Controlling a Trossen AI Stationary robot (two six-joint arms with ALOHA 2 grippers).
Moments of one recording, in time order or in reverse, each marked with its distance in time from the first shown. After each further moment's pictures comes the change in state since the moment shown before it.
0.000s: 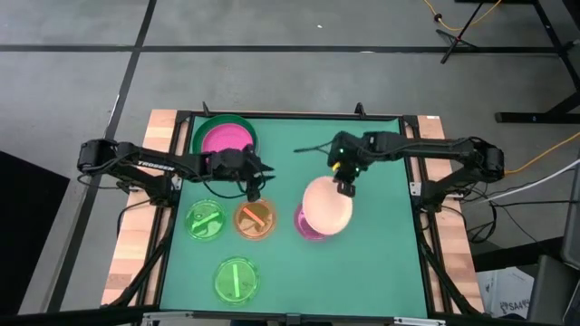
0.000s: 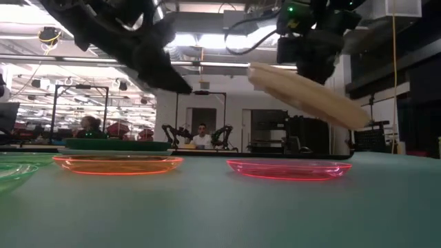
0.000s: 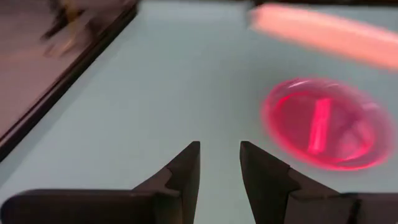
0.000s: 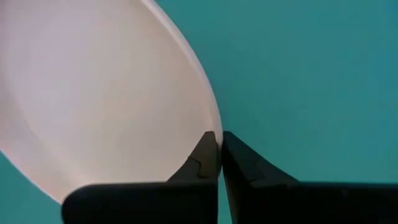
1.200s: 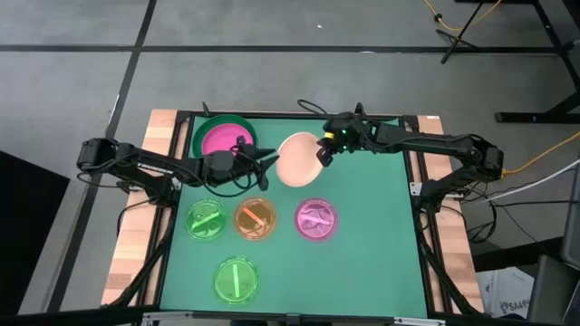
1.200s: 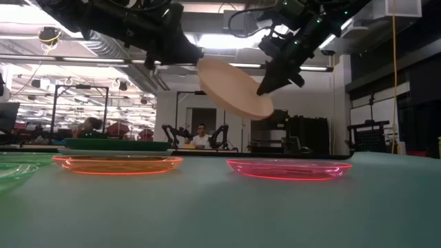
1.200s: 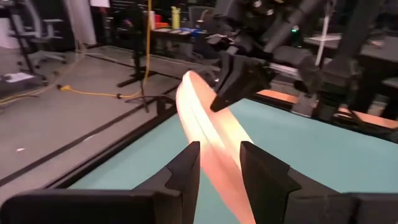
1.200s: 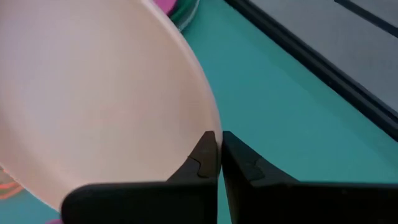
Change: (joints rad) left arm -0.074 0.000 0.000 0.309 -0.392 -0.159; right arm -0.101 0.010 0.000 0.410 0.316 0.262
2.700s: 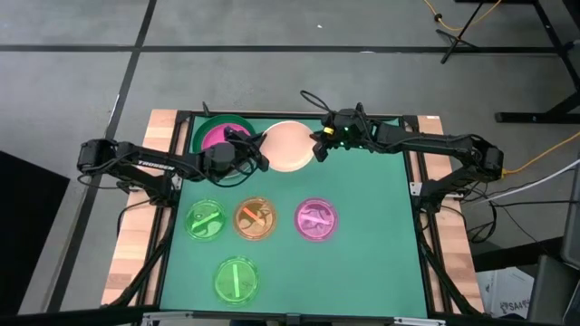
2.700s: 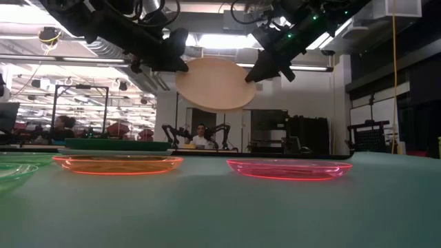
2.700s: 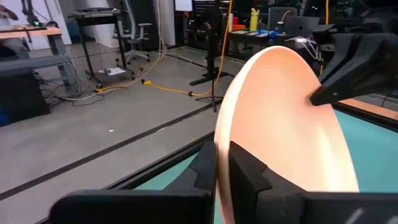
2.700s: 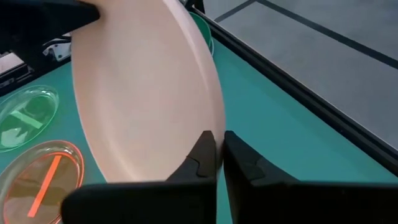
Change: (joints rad) left arm 0.081 0.000 0.000 -0.028 -0.228 0.003; right arm 0.001 0.000 -0.001 0.169 -0.016 0.005
